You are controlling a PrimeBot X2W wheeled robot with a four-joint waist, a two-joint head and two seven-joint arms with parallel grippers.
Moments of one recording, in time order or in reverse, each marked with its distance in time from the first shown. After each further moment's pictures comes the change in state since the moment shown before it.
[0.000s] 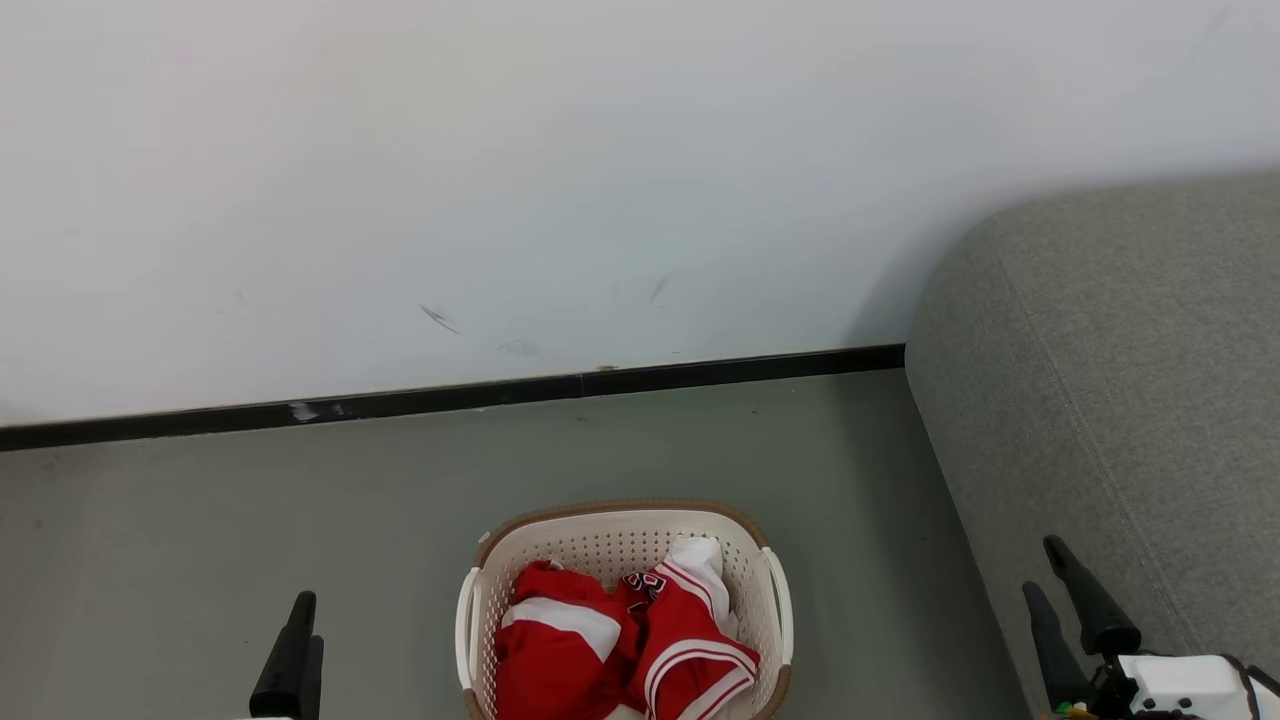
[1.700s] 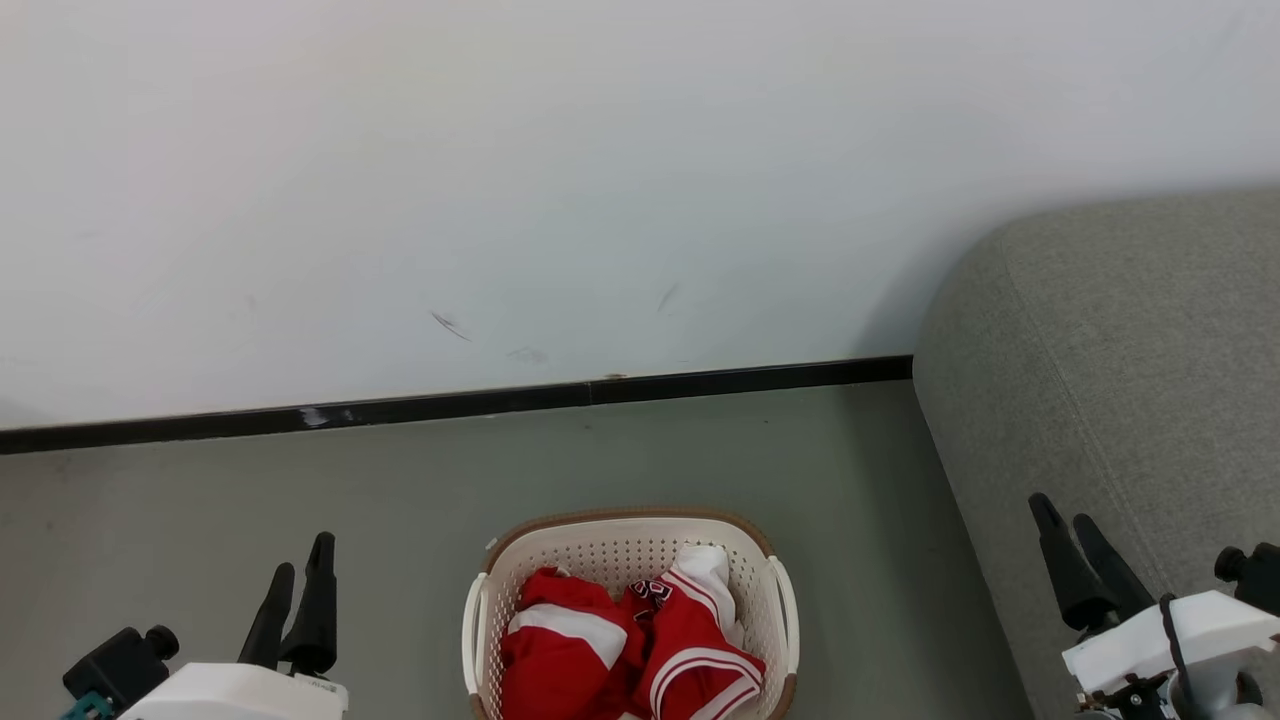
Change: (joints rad) left arm -0.069 0.062 -0.085 -0.015 0.585 0.000 -0.182; right arm -0.023 -0.165 0.167 -0.099 -0.750 0.001 -0.194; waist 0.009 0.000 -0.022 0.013
